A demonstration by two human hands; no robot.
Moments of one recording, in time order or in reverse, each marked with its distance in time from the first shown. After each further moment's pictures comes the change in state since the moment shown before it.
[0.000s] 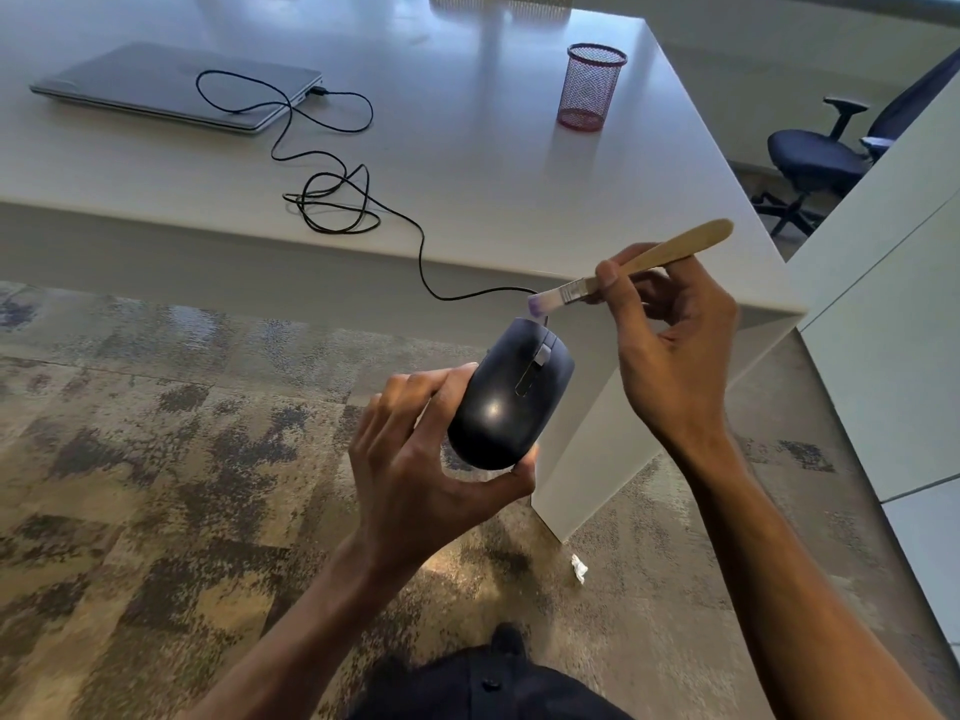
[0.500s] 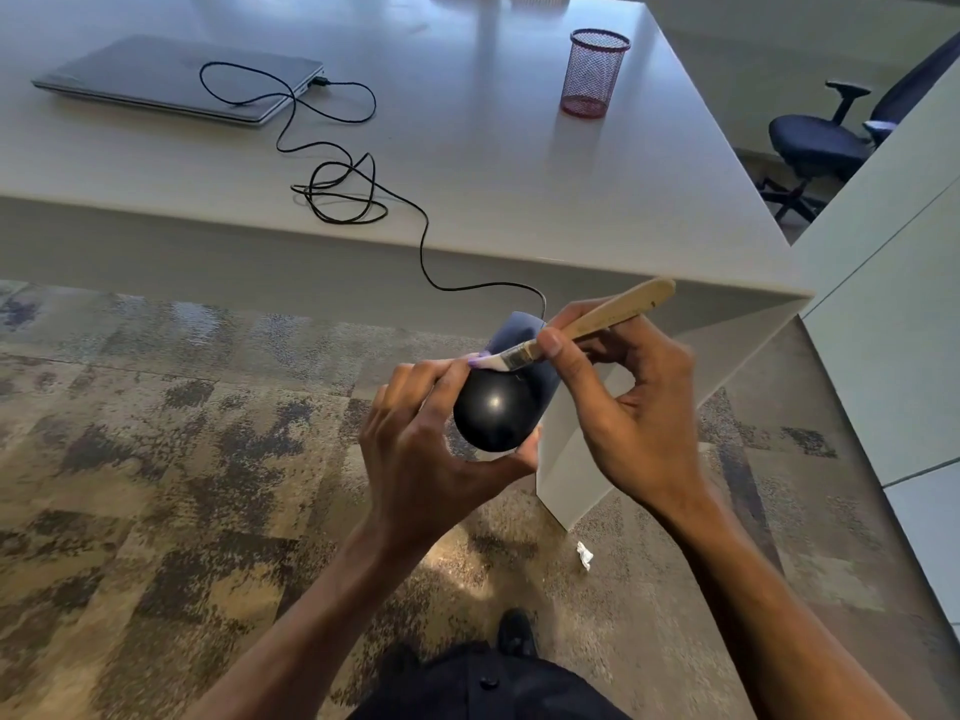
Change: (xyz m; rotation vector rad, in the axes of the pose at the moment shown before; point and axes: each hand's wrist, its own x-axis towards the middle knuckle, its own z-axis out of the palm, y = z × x) left_hand -0.003 -0.005 -0.004 -0.034 -0.064 -0.100; right_hand -0.050 -0.030 0.010 0.093 -0.203 -0.072
